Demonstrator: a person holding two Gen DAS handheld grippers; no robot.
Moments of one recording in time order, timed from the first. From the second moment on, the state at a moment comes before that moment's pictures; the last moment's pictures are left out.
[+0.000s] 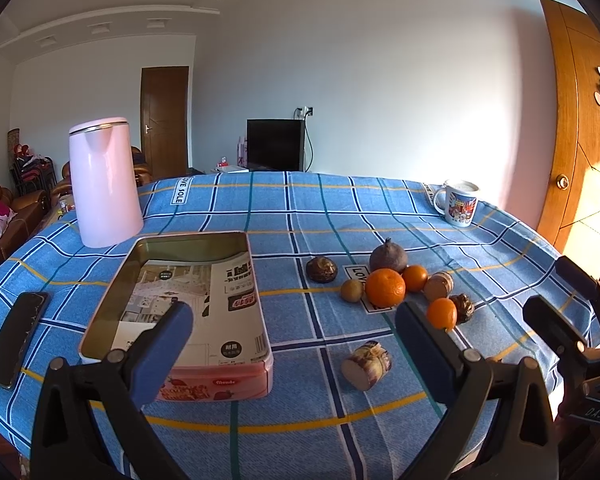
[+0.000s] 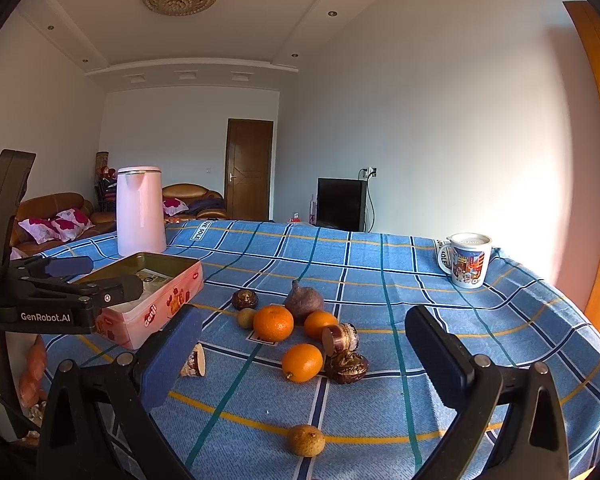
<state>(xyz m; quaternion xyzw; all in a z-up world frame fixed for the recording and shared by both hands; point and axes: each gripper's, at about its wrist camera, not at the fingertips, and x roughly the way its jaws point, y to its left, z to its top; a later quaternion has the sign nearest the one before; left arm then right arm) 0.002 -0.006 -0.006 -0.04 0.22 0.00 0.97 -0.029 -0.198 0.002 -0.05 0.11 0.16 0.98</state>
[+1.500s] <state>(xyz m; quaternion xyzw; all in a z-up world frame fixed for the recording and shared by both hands) 0.011 -0.031 -0.027 -0.02 0.25 -0.05 0.97 -0.025 -0.217 -0.021 -0.03 0.14 0.15 0.98</state>
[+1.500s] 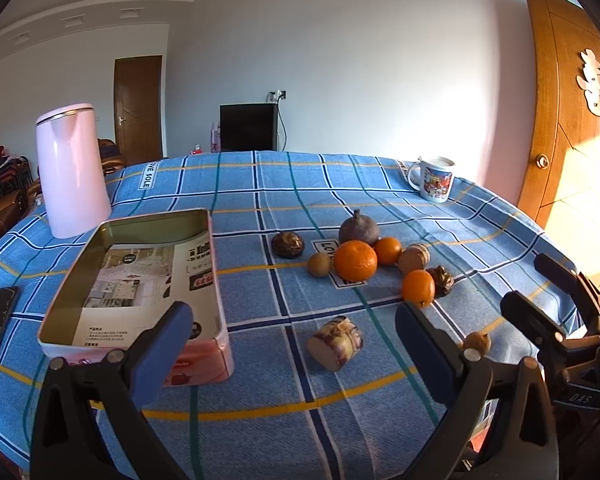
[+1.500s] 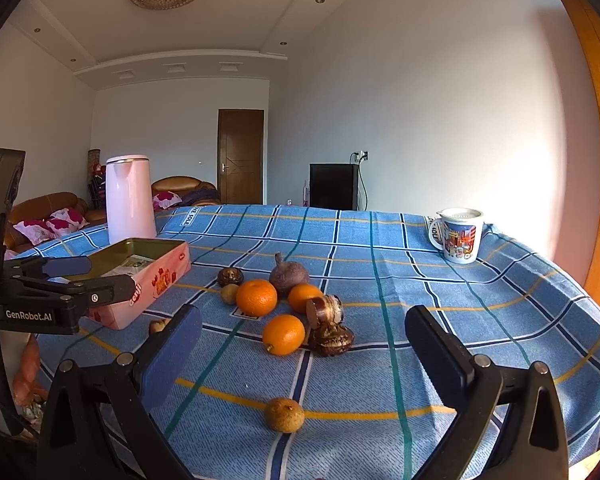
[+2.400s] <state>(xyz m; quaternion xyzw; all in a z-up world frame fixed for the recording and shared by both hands) 0.051 -0.052 -0.071 -0.04 0.35 -0.12 0.93 -0.001 -0.213 -0.079 -0.04 0.24 0.22 0.94</state>
